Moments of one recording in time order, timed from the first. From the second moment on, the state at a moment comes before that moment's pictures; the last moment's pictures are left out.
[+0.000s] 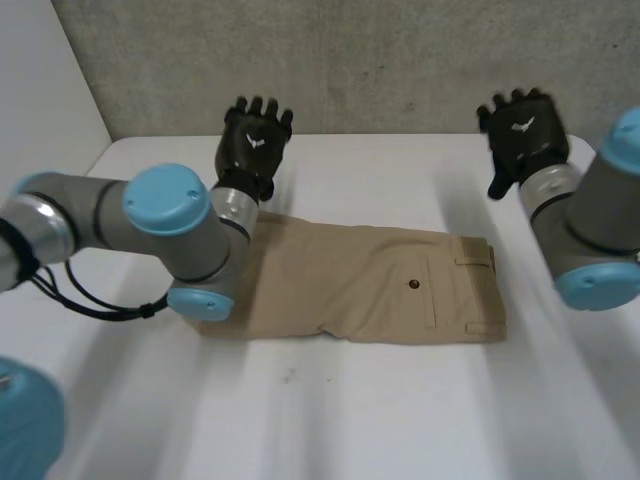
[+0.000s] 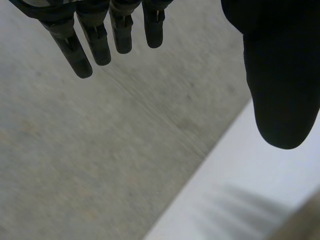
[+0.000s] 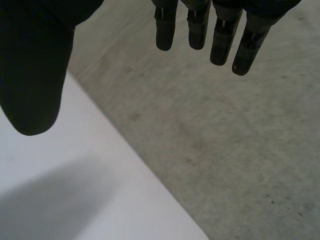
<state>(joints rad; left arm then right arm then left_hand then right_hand) 4.16 -2.37 -1.05 3.63 -1.63 3.67 1.86 -1.02 1.25 -0.29 1.54 2.63 0.19 0.20 0.22 0.21 0.05 0.21 0.23 0.21 0.24 0.07</state>
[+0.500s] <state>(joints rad) 4.19 -1.92 -1.74 3.61 -1.63 3.32 1.79 -1.27 1.85 -0.20 1.37 2.80 0.19 0.20 0.22 0.21 0.05 0.46 0.54 0.54 0.54 0.34</state>
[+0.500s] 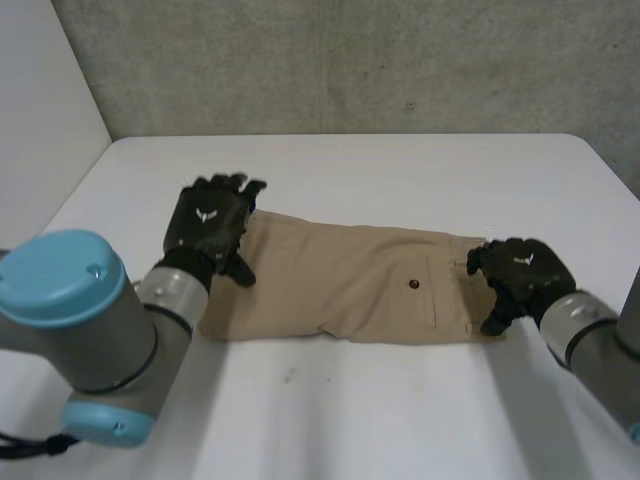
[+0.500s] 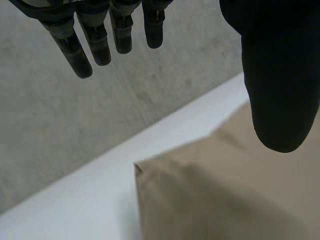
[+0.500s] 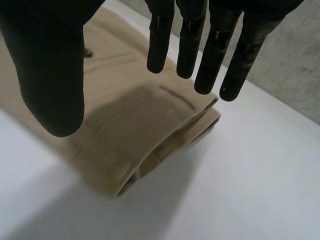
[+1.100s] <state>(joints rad) 4.18 -1.90 -1.79 3.61 -1.63 3.32 1.56 -1.24 1.84 -0.19 1.40 2.61 0.19 0.20 0.22 0.21 0.05 0.93 1.18 1.17 1.19 0.95</state>
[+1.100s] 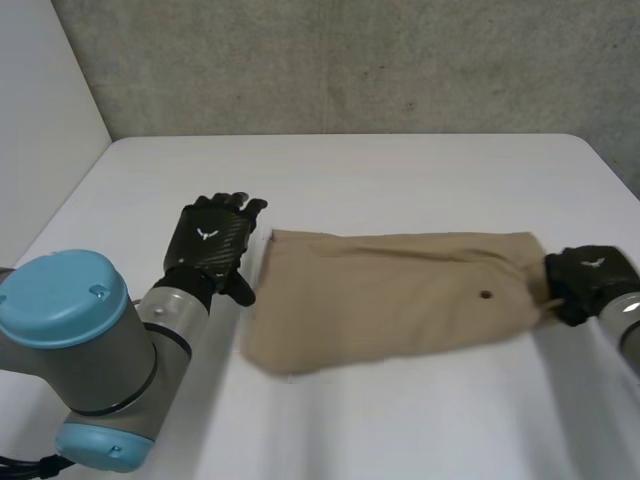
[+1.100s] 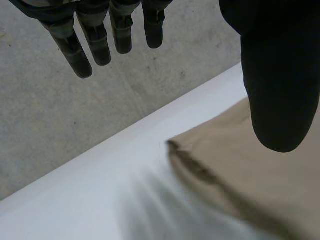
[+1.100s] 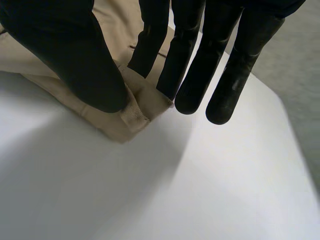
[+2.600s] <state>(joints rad) 4.06 -2.26 -1.22 3.08 -1.72 3.06 2.00 -0.82 1.02 0.27 1.29 3.06 0.19 0.20 0.22 0.21 0.05 0.21 0.22 0.21 0.24 0.07</state>
